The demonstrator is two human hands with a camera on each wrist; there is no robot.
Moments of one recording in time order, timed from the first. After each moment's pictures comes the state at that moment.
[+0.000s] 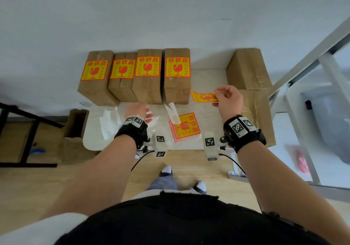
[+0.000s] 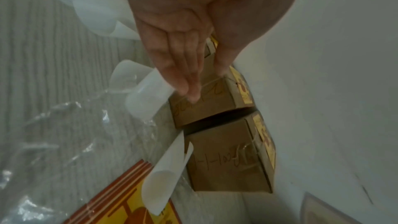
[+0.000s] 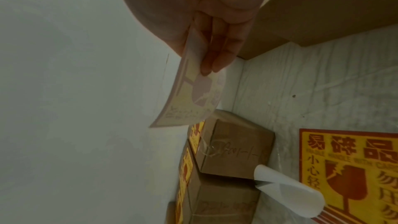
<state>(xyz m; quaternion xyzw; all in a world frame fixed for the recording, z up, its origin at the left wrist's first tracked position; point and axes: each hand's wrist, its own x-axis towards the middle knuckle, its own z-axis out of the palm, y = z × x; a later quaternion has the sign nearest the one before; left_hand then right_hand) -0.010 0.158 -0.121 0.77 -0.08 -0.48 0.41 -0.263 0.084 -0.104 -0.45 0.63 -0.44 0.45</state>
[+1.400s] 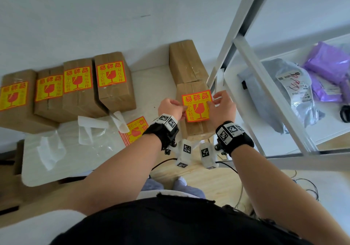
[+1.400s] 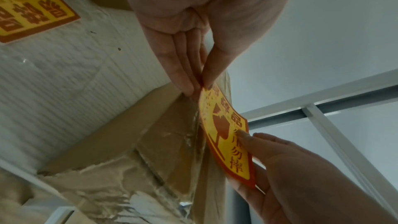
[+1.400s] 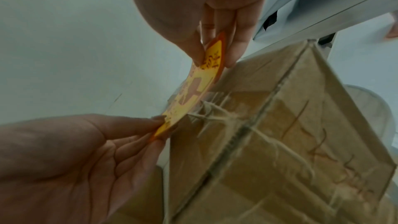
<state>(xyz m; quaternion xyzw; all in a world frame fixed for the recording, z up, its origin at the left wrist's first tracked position) -0.282 0.081 -0.126 0.73 -0.28 -0.53 0.32 -0.437 0.094 -0.121 -0.50 0.76 -0.31 0.28</state>
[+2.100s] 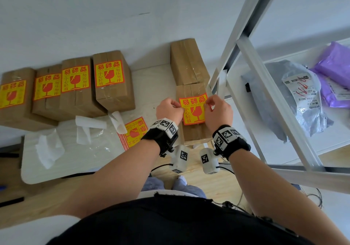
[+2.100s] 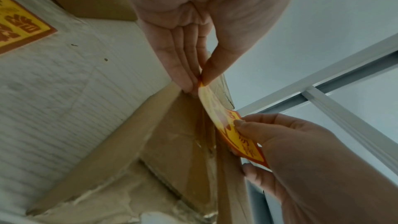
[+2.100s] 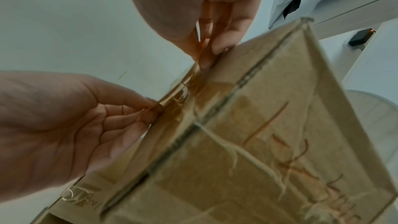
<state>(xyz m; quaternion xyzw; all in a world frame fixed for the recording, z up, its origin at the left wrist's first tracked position) -0.288 0.075 -0.137 0.77 -0.36 -0.43 0.30 -0.437 0.082 -0.135 -0.59 0.73 -0.27 0.23</state>
